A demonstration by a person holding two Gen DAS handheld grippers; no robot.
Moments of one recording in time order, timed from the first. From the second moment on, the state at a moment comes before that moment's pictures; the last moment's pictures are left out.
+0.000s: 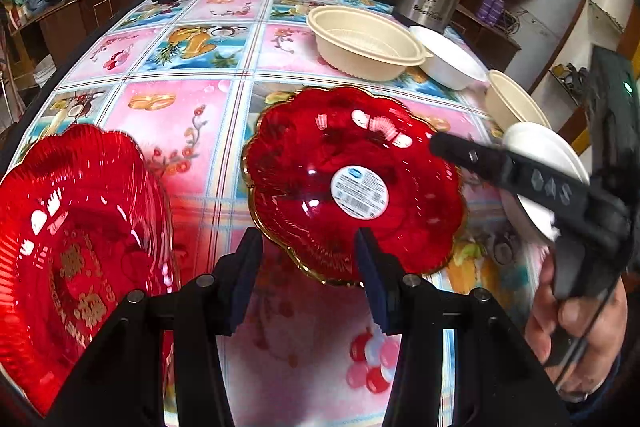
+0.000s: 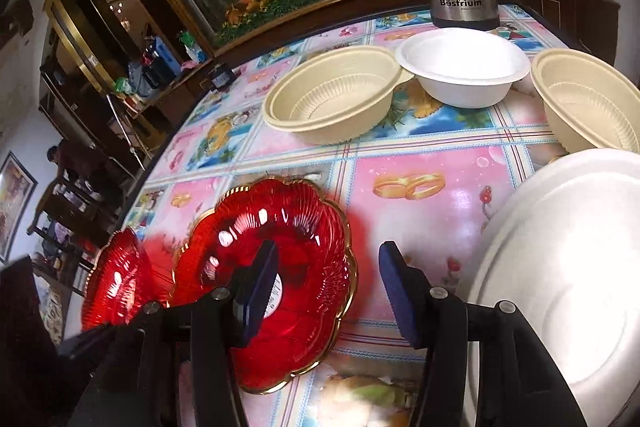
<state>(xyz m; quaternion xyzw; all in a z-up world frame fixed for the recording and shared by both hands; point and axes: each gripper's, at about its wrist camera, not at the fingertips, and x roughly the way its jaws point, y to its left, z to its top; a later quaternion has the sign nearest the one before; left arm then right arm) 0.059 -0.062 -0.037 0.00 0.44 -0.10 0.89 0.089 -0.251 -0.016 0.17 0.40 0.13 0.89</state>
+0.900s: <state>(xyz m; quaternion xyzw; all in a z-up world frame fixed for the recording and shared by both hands) 0.110 -0.059 -0.034 0.03 0.45 -0.05 0.89 0.089 -0.257 -0.025 0.18 0.41 0.12 0.89</state>
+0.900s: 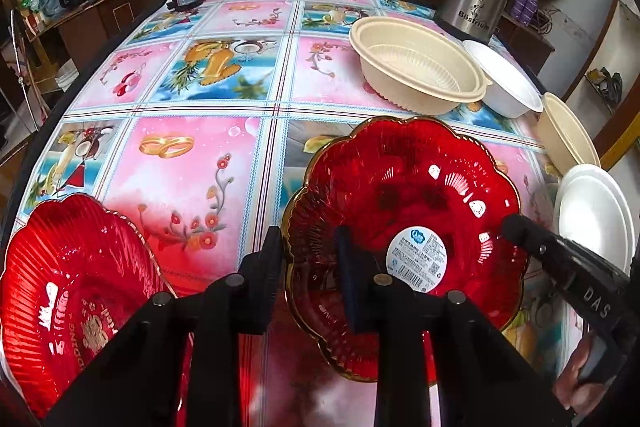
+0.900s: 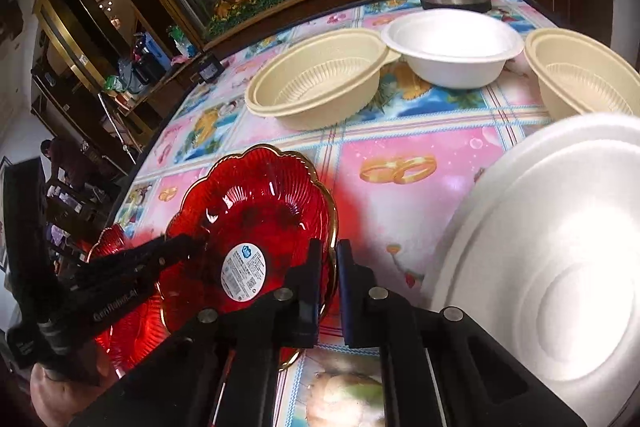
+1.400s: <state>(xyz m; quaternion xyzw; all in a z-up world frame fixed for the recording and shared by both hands) 0.091 -0.052 -0.018 0.02 0.42 -0.06 0.91 0.084 -0.265 -0.011 0.22 0.38 0.14 0.89</state>
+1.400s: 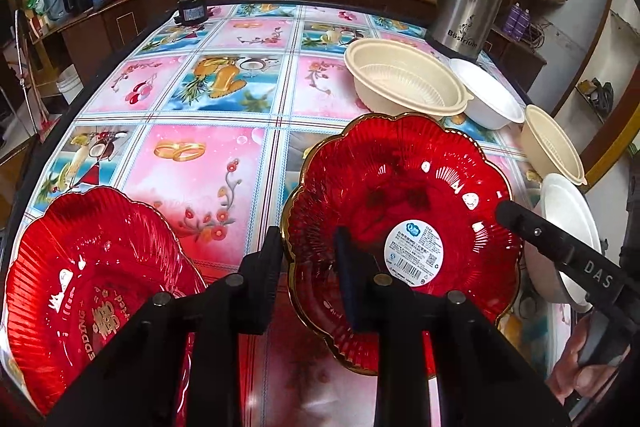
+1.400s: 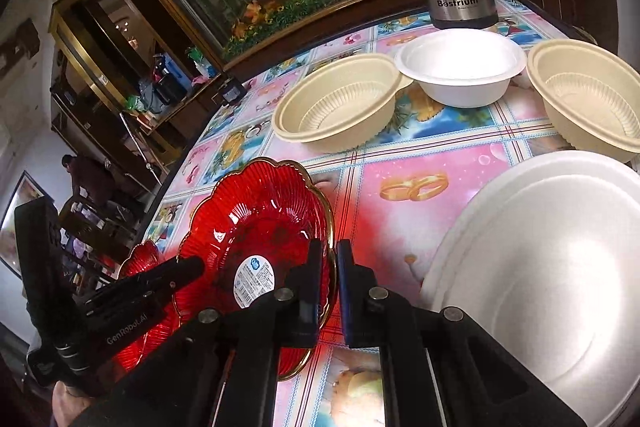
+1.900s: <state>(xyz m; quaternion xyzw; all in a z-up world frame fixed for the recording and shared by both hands) 0.068 -0.027 -0.005 -0.01 0.40 -0.04 0.91 0.067 -0.252 0.012 0.22 0.34 0.20 0.89</state>
